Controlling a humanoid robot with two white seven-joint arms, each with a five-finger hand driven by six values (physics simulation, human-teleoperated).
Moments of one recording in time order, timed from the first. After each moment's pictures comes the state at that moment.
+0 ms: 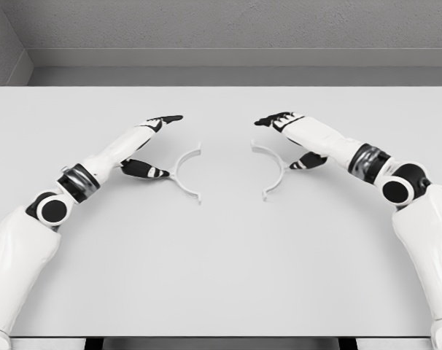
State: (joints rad) left arm -0.45 0.32 -0.35 -1.04 -0.34 -0.61 -0.24; right arm -0.49 -0.31 0.22 -1.19 0.70 -0.61 0.45
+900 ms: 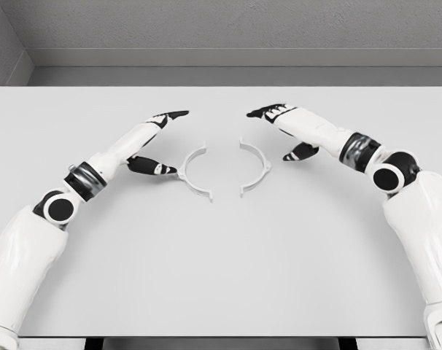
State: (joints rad) left arm -0.45 0.29 -0.33 -1.05 -0.33 -0.61 -0.24; right arm -0.56 -0.29 0.26 -1.11 0.70 -0.60 0.45
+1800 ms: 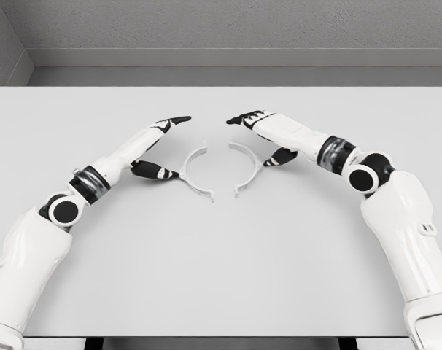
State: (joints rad) left arm -0.45 0.27 -0.34 -1.01 -0.34 -0.61 -0.24; right arm -0.58 -0.21 0.30 -1.08 0.73 -0.58 0.45
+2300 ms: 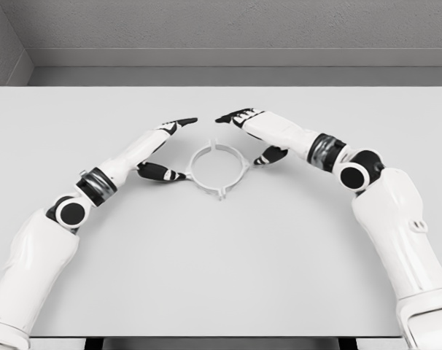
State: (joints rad) left arm -0.45 0.24 -0.34 -1.01 -0.34 -0.61 -0.24; right arm -0.59 -0.20 0.31 -1.09 0.73 -0.58 0.45
